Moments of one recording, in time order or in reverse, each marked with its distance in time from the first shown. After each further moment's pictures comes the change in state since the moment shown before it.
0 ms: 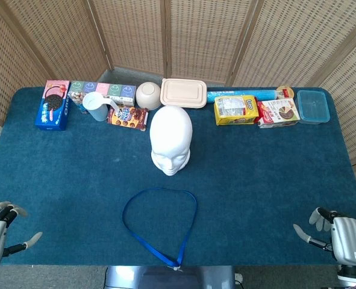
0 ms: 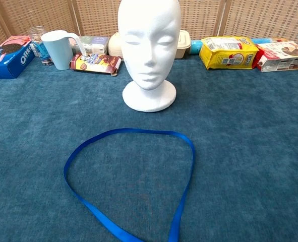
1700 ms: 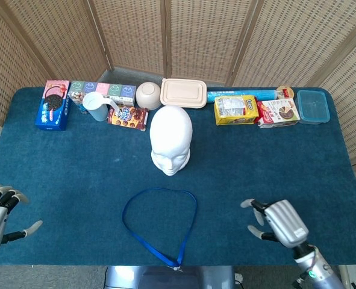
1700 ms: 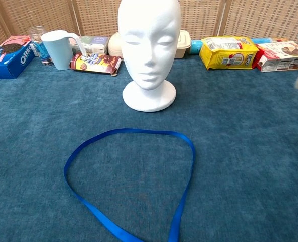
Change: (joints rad) left arm -0.082 0.118 -0.049 -0.074 0.011 -0.053 0.011; right arm 0.283 0.040 -0.015 -0.089 -0.236 -0.322 0.020
